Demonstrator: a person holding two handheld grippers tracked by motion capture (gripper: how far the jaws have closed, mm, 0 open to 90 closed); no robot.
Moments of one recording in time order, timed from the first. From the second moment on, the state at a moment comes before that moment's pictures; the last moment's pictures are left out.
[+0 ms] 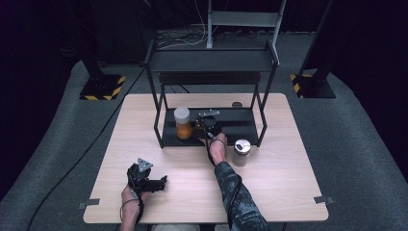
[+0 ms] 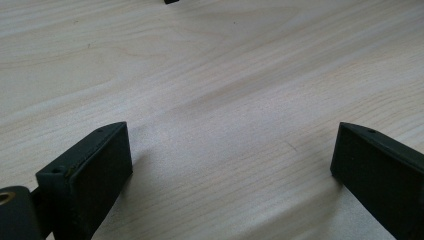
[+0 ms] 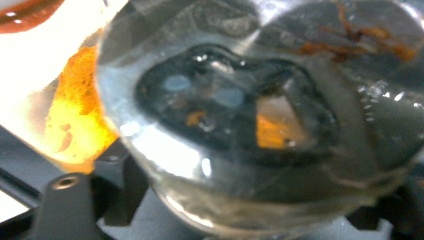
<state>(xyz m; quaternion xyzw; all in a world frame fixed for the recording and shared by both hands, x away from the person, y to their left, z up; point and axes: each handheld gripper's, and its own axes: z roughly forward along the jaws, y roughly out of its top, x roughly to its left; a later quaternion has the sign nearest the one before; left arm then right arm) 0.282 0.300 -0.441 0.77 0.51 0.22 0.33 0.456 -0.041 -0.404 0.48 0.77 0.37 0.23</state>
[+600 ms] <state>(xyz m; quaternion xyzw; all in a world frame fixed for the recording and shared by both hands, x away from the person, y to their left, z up) 0.283 0.300 -0.441 0.77 0.50 0.21 0.33 0.450 -0.050 -0.377 0.47 0.81 0.32 0.16</state>
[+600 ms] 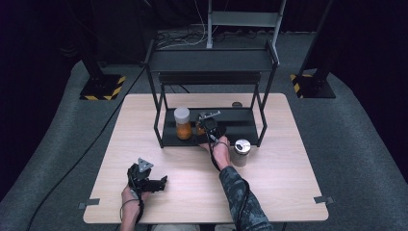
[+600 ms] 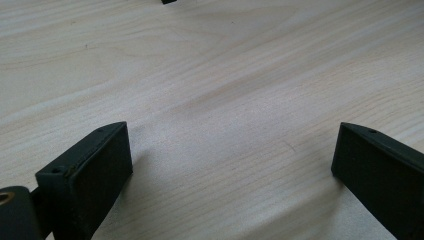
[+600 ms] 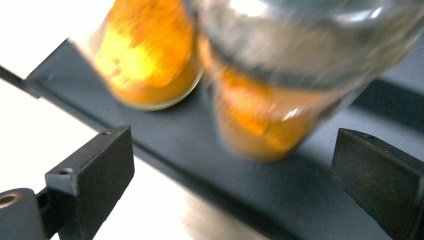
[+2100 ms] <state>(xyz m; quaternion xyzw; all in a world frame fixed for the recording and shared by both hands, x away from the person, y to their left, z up) 0.282 0.299 -0.441 0.77 0.50 0.22 0.33 0.290 -0.142 -0.433 0.36 0.84 0.39 0.13</state>
